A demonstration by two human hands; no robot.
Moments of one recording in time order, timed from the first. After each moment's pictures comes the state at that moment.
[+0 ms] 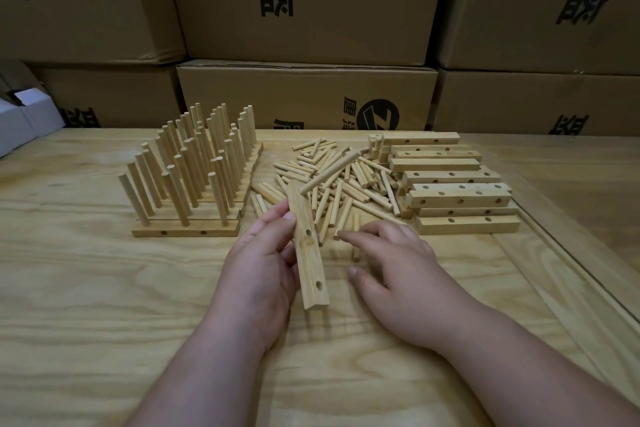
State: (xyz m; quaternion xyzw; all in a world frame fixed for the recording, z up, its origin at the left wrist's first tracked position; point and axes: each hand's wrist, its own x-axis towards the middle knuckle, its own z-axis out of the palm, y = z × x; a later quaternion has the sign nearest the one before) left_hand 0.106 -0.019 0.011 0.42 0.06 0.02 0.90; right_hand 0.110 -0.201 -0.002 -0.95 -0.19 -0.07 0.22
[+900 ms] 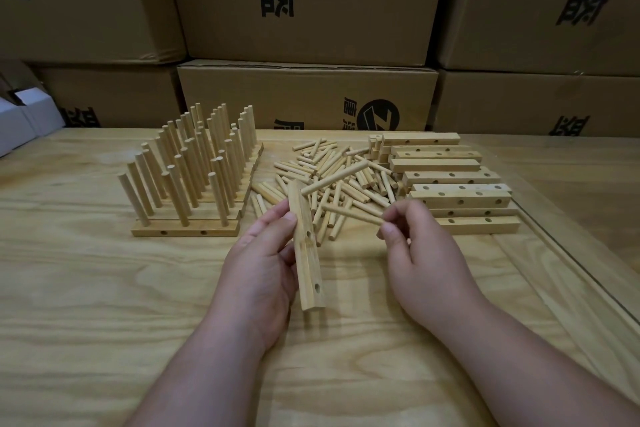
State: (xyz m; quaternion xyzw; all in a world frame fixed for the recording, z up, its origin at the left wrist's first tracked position) left_hand 0.106 -0.020 0.012 0.42 0.08 0.03 0.90; right_hand 0.113 -0.203 0.004 -0.89 -0.08 -0.20 0.39
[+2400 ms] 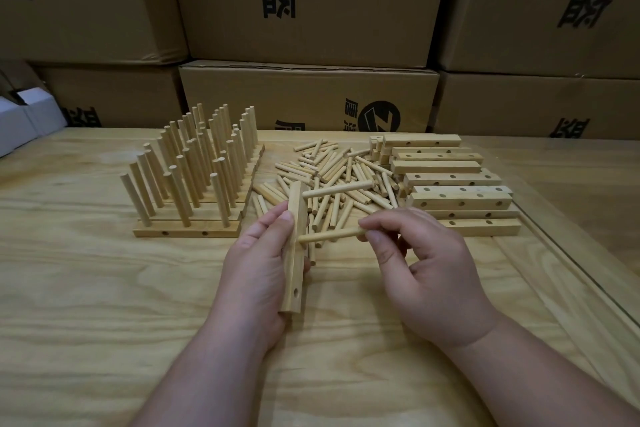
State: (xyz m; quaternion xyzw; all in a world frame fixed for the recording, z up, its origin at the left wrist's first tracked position) left_hand 0.111 -0.019 0.004 0.47 0.11 0.07 0.87; right_hand 0.106 -0.199 0.009 -0.78 -0.29 -0.36 0.42
